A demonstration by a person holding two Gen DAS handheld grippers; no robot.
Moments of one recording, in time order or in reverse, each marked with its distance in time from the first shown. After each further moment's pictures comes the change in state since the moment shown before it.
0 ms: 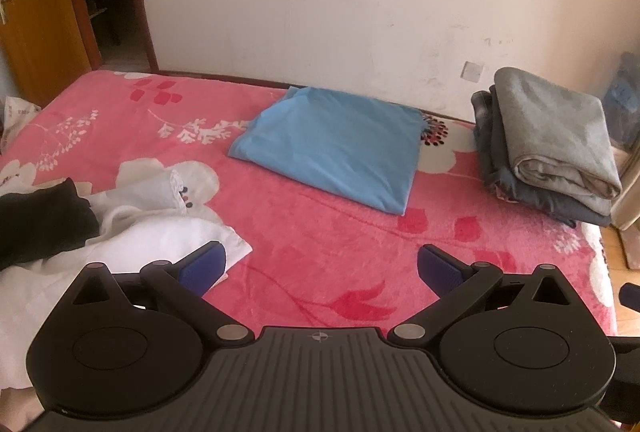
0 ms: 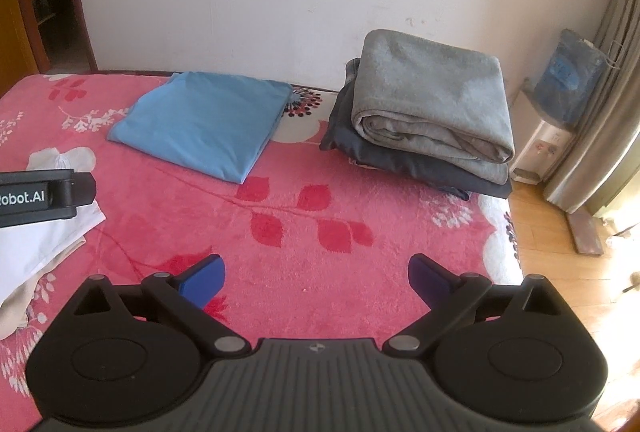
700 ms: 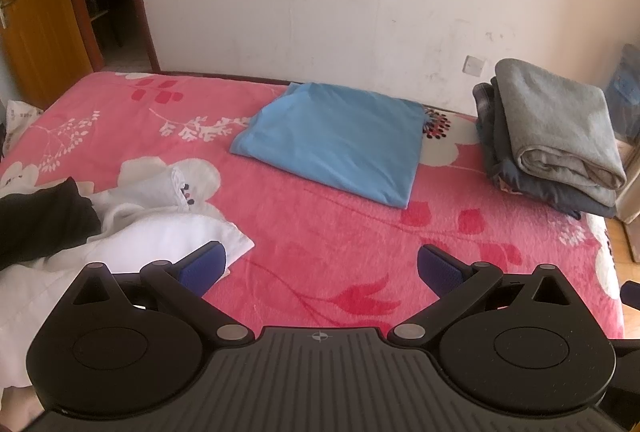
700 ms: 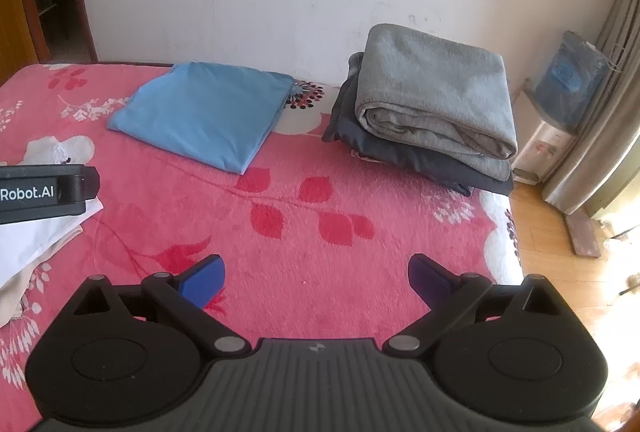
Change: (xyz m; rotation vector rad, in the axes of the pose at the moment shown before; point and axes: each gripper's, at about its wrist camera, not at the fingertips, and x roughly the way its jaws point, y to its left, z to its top) left arm 0.001 -0.001 -0.005 0.013 0.007 0.008; right arm 0.004 0.004 -0.006 -0.015 0.018 -0.009
